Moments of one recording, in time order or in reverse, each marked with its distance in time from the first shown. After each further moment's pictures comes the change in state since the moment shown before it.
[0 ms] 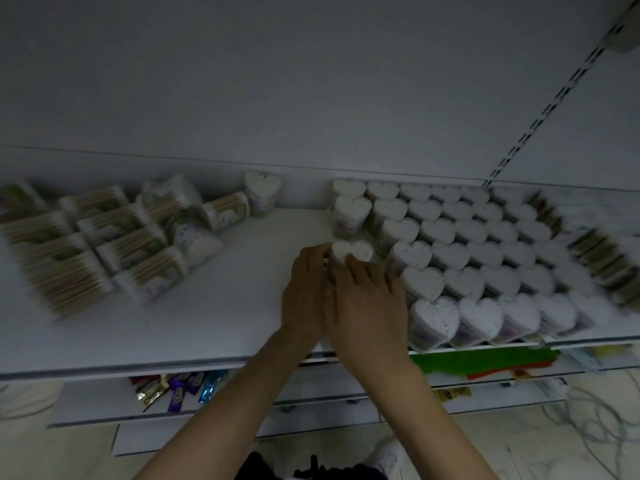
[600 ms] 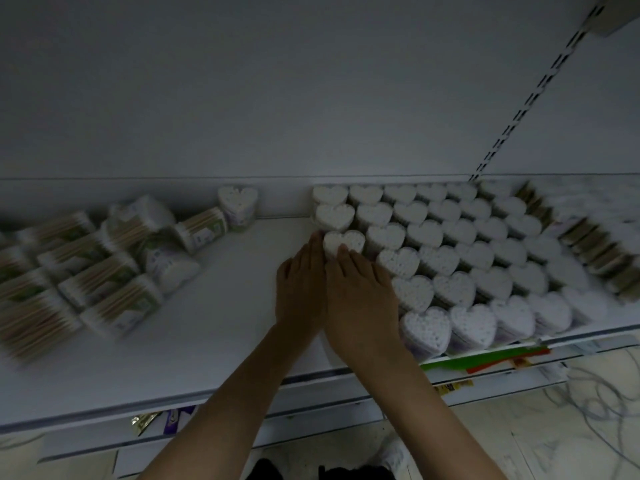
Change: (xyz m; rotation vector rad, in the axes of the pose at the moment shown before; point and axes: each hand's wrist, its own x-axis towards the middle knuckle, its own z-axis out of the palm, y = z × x) left_hand 0.040 -0.004 0.020 0.521 -0.152 0.078; right_hand 0.027 0.015 0.012 0.071 -0.128 0.048
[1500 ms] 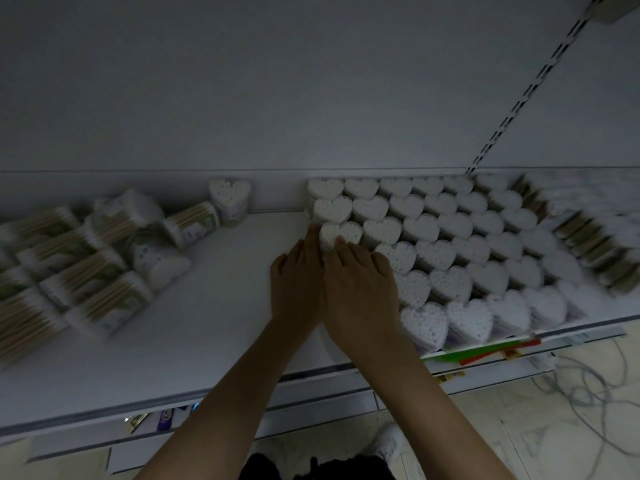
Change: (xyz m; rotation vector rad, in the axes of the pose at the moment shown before) left_hand 0.003 0.005 -0.001 0.070 -0.005 0.001; right_hand 0.008 0.004 -0.002 -0.027 0.026 -0.003
